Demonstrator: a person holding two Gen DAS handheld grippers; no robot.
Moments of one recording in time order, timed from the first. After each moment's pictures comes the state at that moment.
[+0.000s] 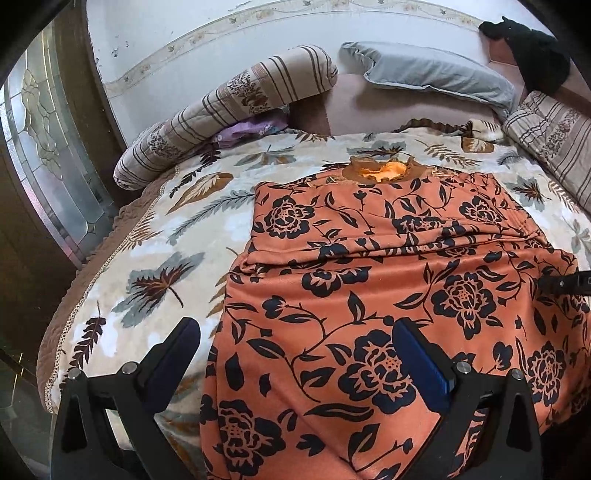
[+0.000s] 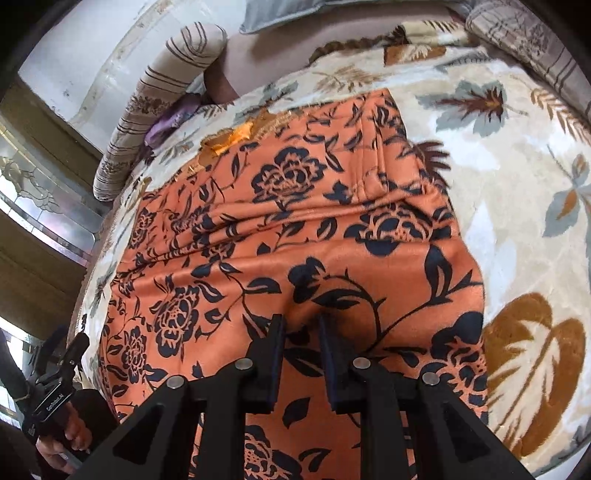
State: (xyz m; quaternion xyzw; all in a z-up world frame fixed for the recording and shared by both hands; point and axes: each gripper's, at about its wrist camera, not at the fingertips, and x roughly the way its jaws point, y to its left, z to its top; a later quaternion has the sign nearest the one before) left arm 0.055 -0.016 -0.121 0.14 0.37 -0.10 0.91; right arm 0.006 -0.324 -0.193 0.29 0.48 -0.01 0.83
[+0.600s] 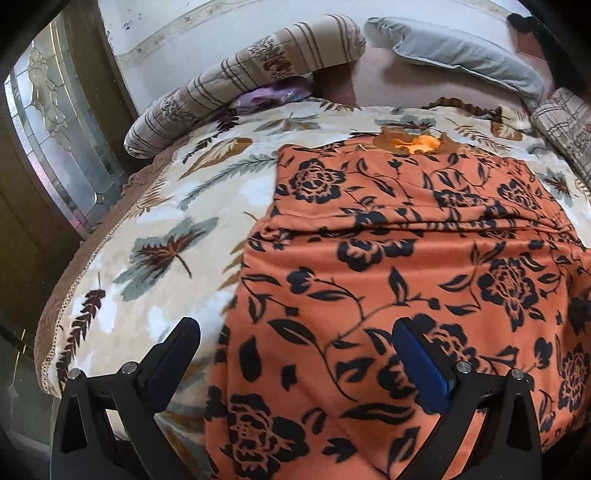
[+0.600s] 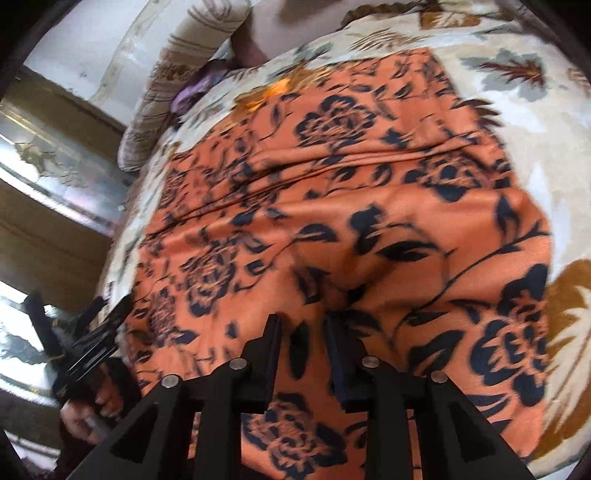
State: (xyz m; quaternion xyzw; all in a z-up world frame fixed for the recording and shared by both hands) left arm 0.080 0.003 -0.150 0.13 0.41 -0.06 0.90; right arm 0.005 -0.295 -0.197 0.29 0.50 0.07 0.81
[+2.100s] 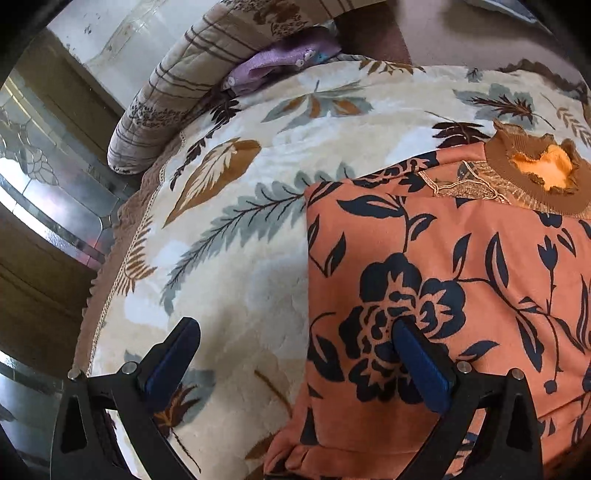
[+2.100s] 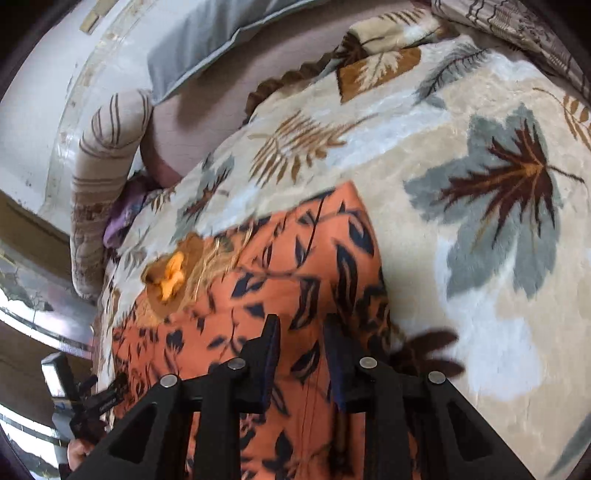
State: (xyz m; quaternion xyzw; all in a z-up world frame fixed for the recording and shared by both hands) left arm 0.291 -0.032 -0.179 0.22 0.48 0.03 0.85; right arm 0.145 -0.447 -0.204 0.37 0.41 -0.09 0.83
